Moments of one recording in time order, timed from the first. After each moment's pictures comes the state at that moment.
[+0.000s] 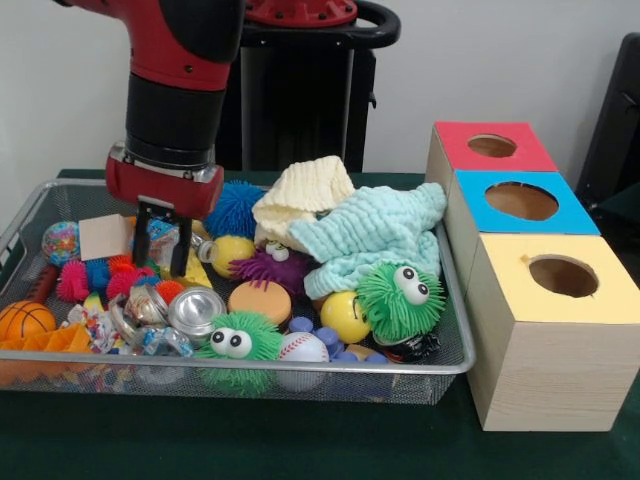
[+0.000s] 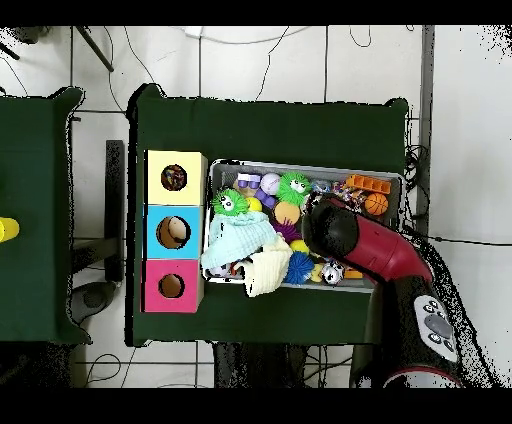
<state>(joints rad) -0.38 -0.54 -0.13 1.62 0.04 0.24 1.48</state>
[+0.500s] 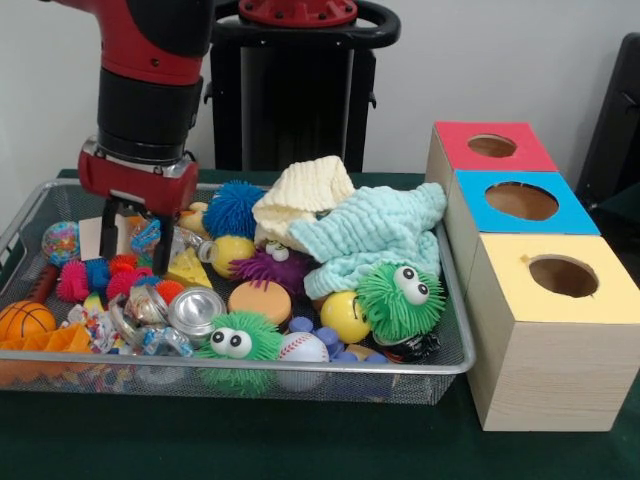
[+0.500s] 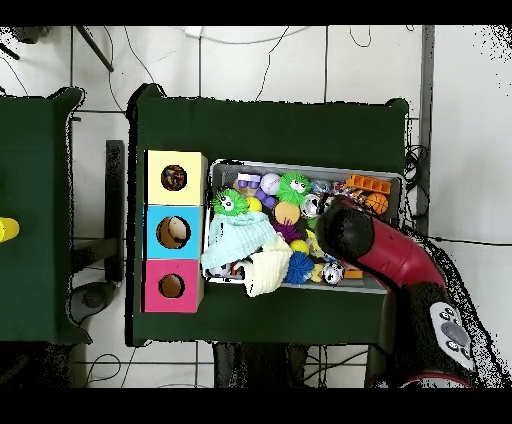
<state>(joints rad) -0.42 -0.55 -0.13 1.62 0.06 0.24 1.48</state>
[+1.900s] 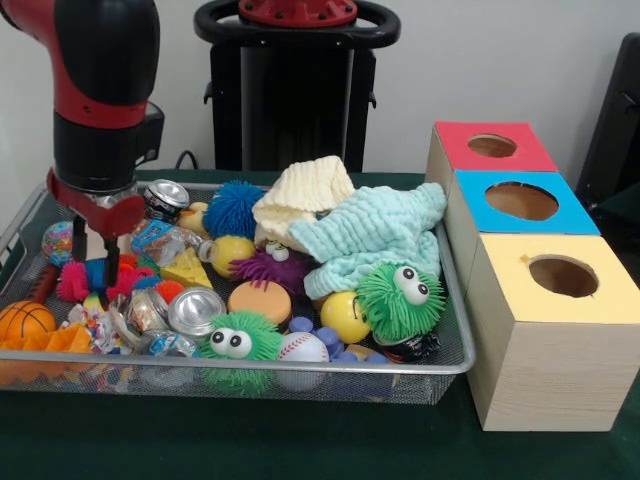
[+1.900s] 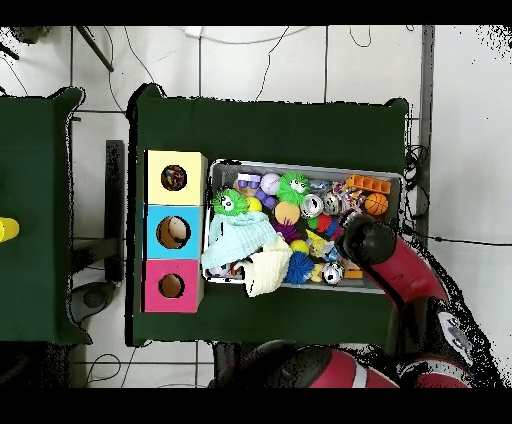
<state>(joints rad) -0.43 -0.39 -0.27 1.62 0.31 0.24 1.64</state>
